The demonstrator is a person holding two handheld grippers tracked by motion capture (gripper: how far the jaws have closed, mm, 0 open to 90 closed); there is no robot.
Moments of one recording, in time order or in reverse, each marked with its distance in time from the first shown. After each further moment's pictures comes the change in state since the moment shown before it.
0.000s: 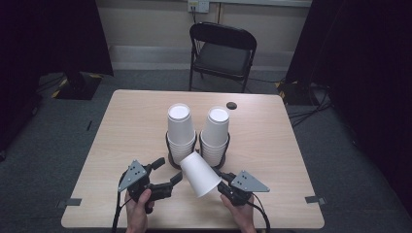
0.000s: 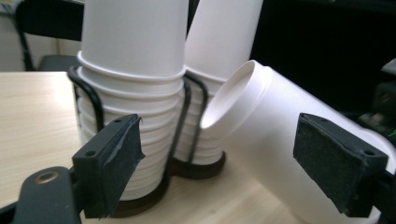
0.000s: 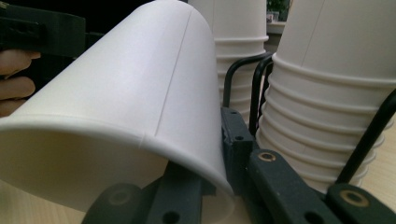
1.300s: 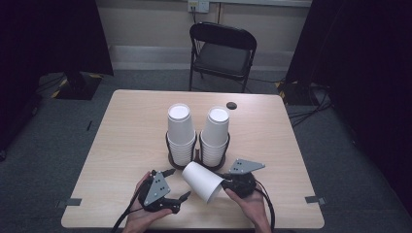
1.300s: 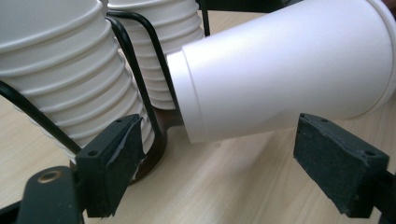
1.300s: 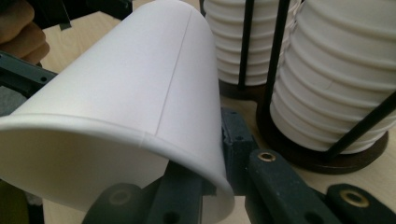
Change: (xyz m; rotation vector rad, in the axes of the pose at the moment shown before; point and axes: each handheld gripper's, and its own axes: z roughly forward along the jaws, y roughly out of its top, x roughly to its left) left arm -0.024 -0.016 0.011 0.262 -0.063 0.410; right arm -0.026 0.023 0.006 0.418 0.176 0.035
